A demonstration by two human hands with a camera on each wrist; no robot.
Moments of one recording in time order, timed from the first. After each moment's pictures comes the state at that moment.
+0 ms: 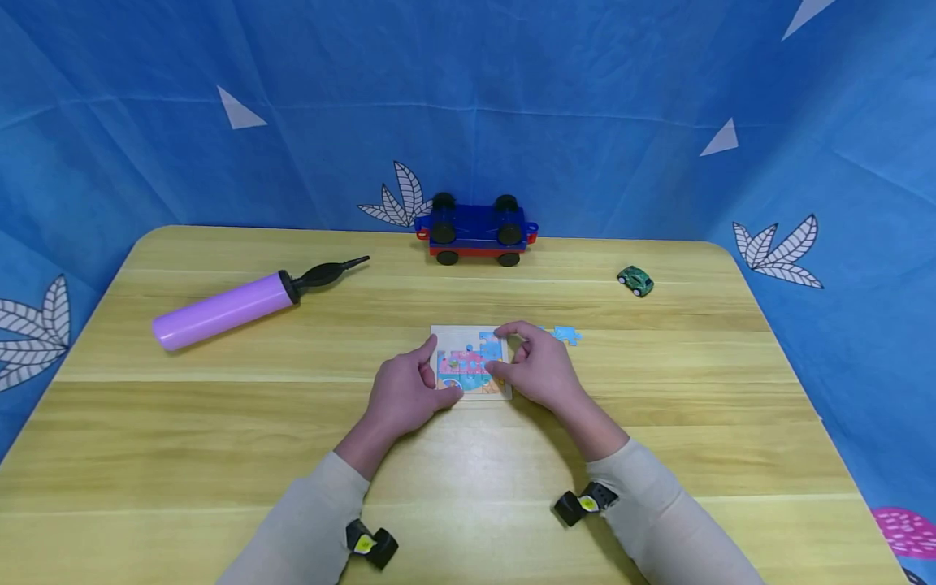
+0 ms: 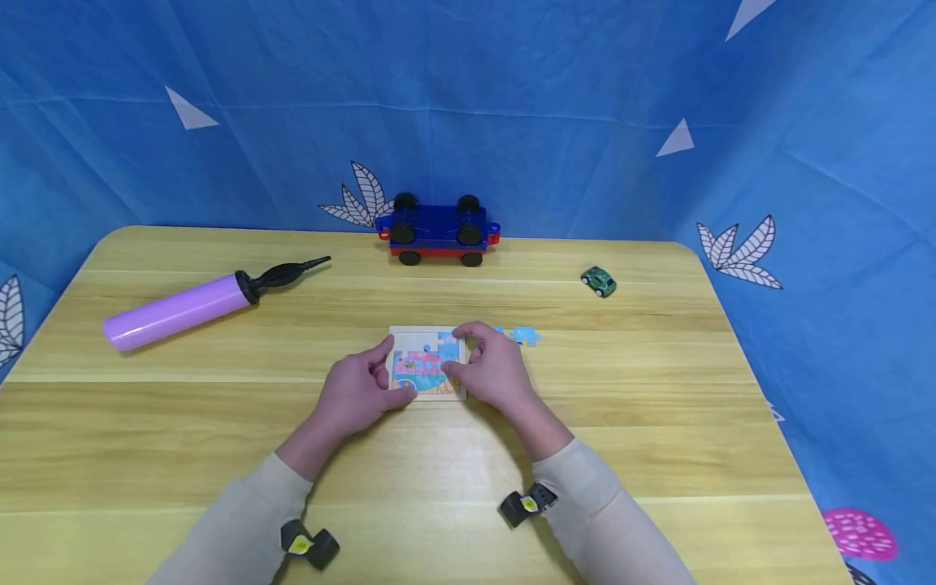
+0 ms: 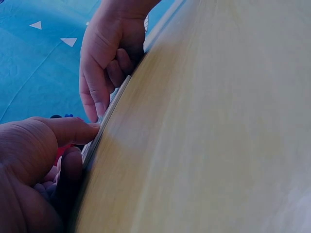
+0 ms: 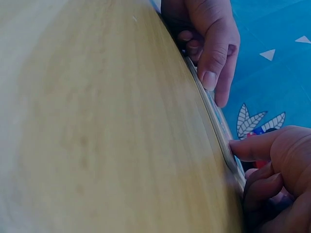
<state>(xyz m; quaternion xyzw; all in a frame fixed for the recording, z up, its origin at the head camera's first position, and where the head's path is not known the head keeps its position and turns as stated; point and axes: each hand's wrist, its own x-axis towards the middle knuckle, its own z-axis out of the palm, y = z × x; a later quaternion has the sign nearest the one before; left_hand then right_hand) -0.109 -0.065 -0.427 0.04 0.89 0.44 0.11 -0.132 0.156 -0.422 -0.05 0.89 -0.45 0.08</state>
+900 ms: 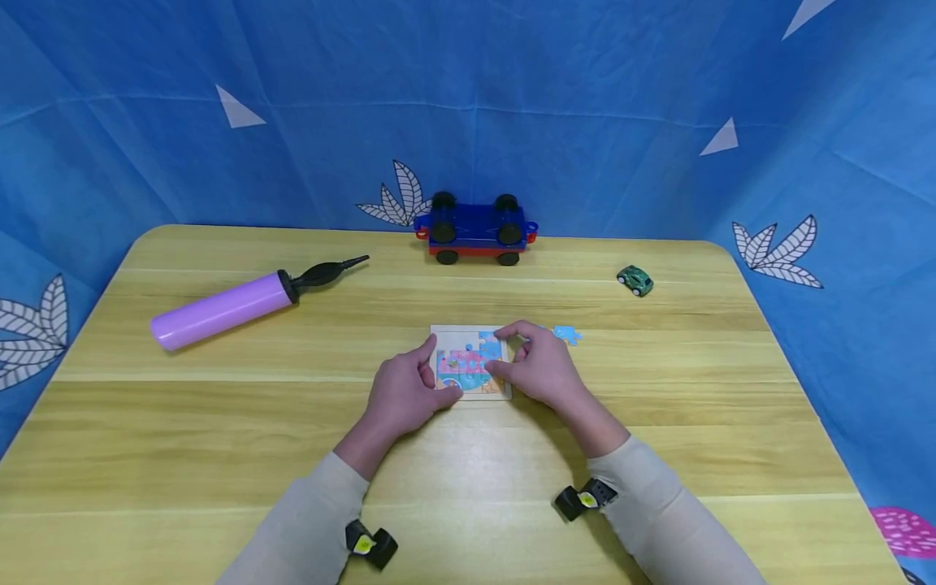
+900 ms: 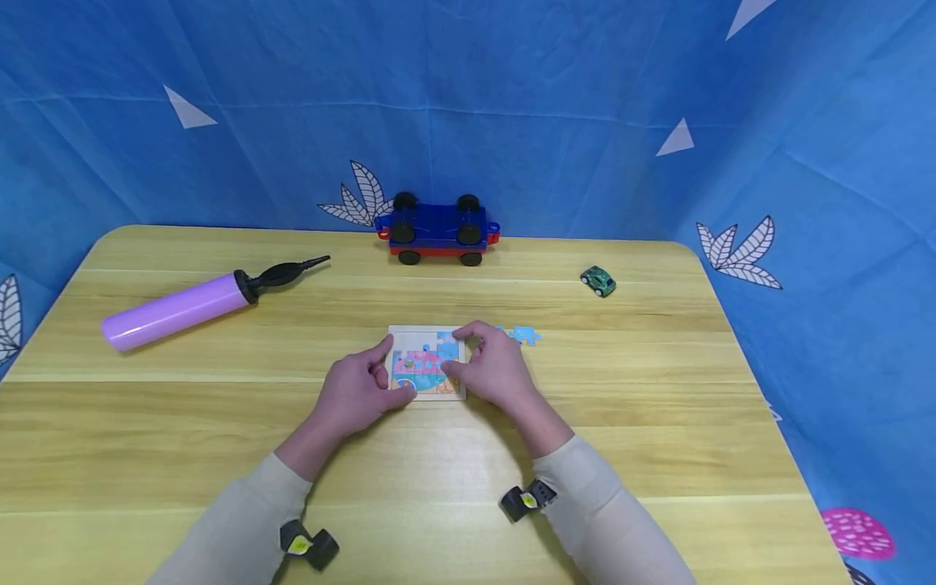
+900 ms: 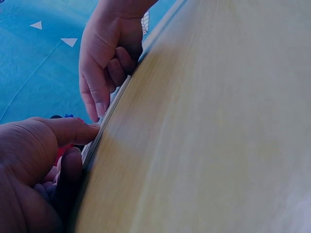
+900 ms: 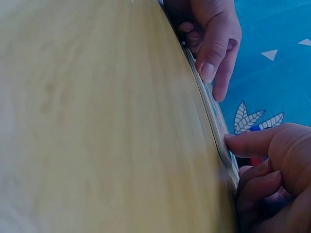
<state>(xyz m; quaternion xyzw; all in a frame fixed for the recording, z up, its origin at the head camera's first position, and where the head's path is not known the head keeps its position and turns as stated) -0.109 -0.064 -0.428 0.03 0.89 0.45 0.11 -0.134 0.157 -0.418 -0.03 0.89 -0.44 0.10</state>
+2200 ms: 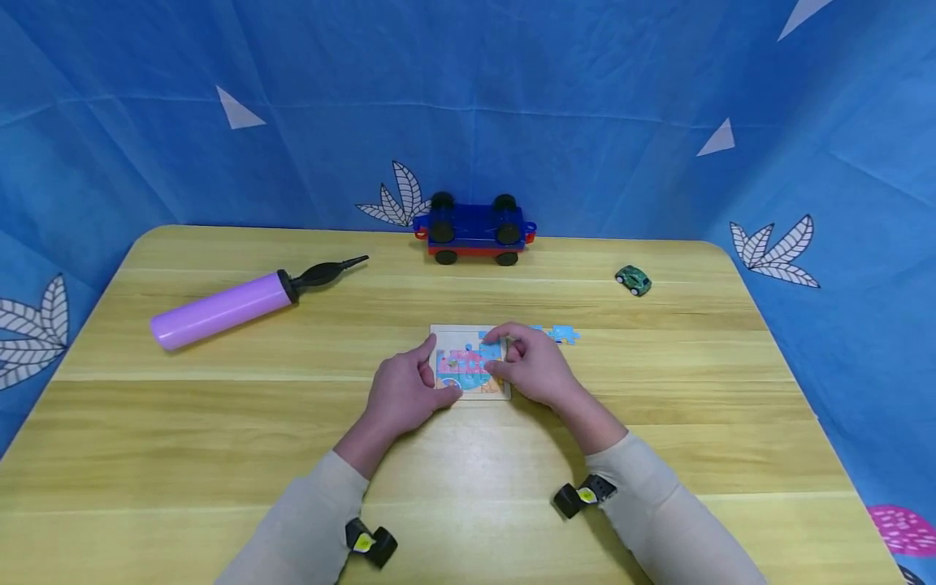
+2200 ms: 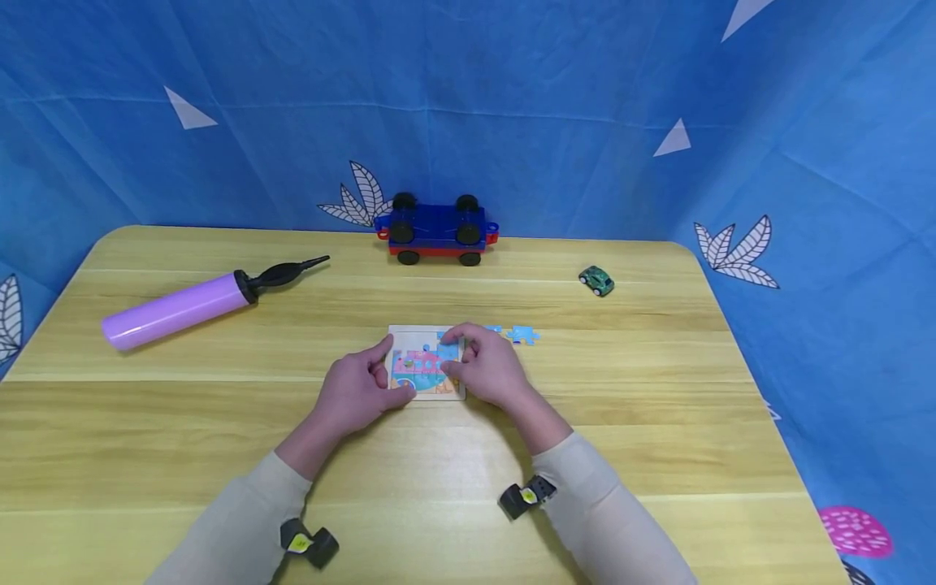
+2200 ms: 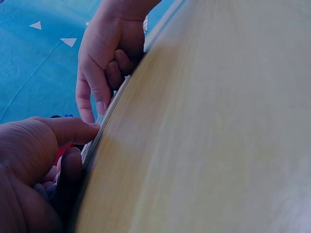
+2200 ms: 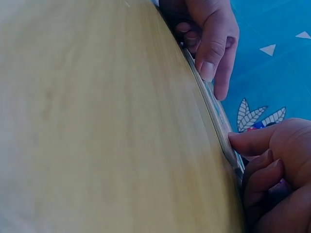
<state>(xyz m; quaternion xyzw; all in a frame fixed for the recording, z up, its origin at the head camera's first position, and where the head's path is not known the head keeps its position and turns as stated) -0.109 -0.064 -0.427 0.04 0.89 0.44 0.11 -0.135 0.156 -0.423 -0.09 0.86 -0.49 0.10</state>
